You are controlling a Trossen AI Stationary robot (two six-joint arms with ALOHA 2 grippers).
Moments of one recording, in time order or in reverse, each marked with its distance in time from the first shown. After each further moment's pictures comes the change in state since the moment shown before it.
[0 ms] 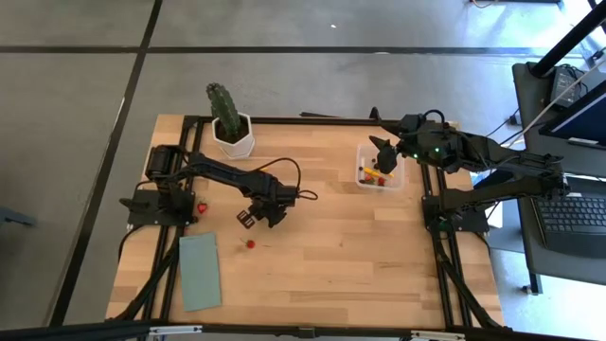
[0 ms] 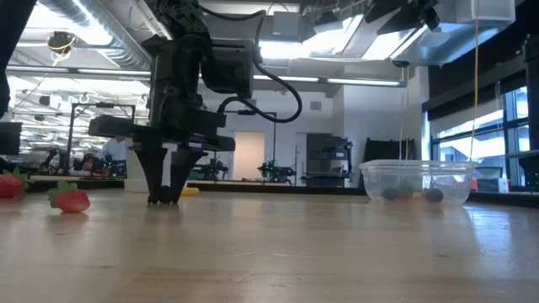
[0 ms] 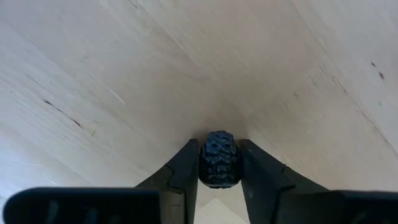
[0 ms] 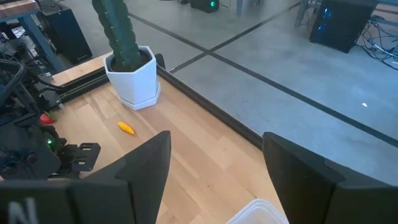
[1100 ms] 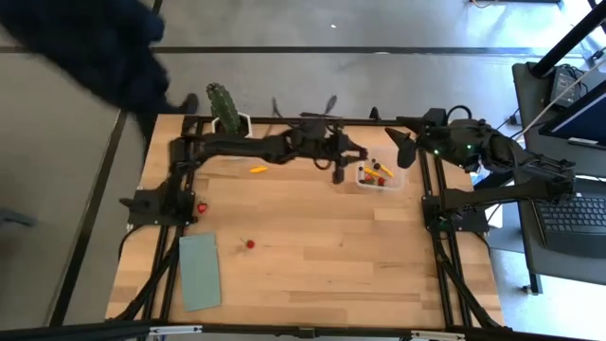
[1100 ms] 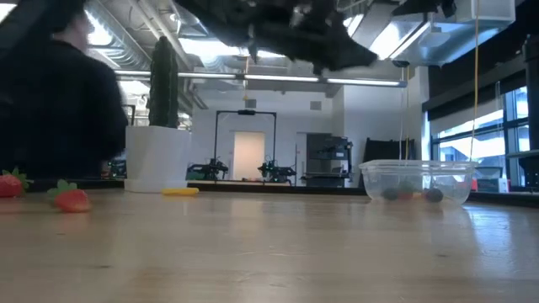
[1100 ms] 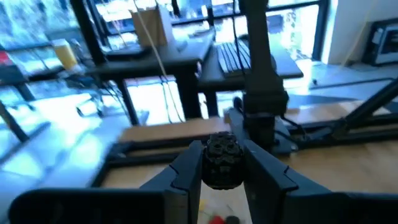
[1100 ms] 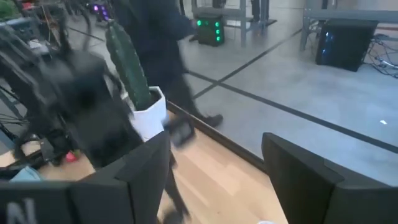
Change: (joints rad) left arm 0.218 0.156 0.457 1.151 0.248 -0.595; right arm 0.000 -0.143 0.001 0.034 0.000 0.004
